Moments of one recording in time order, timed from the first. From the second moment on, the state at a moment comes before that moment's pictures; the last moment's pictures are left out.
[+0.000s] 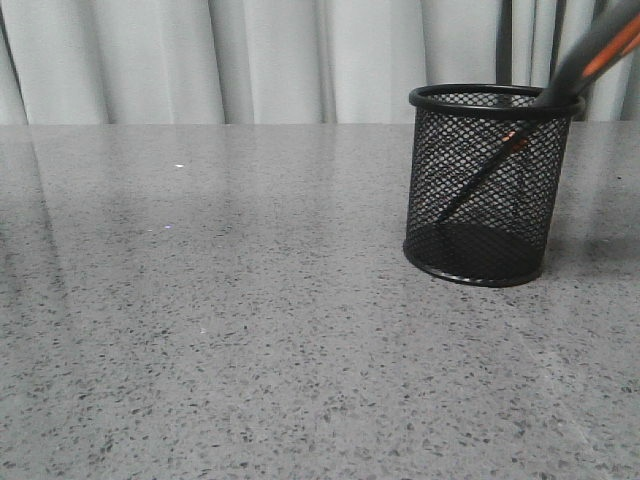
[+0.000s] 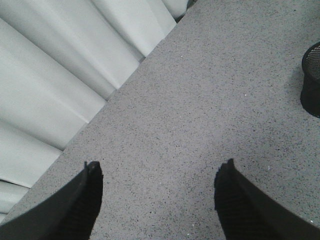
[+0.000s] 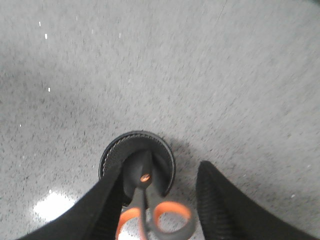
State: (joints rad) left arm -0.26 1.15 -1.65 -0.25 1.20 0.72; right arm 0.34 1.21 -1.62 0.14 1.27 -0.08
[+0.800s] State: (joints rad) left arm -0.26 1.17 -1.64 -0.33 1.25 0.71; right arm 0.34 0.79 -1.30 0.08 0.96 -0.05
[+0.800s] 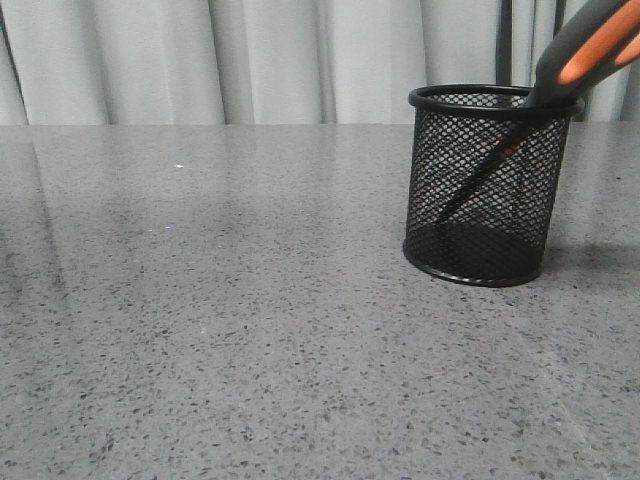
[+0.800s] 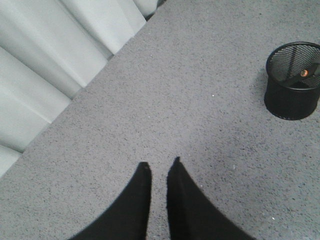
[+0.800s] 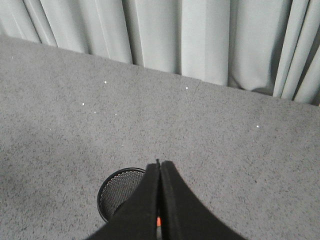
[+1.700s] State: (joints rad) left arm -0.26 0.24 -0.42 -0.61 0.33 0.69; right arm 0.34 0.17 -0.44 0.08 0.45 -0.02
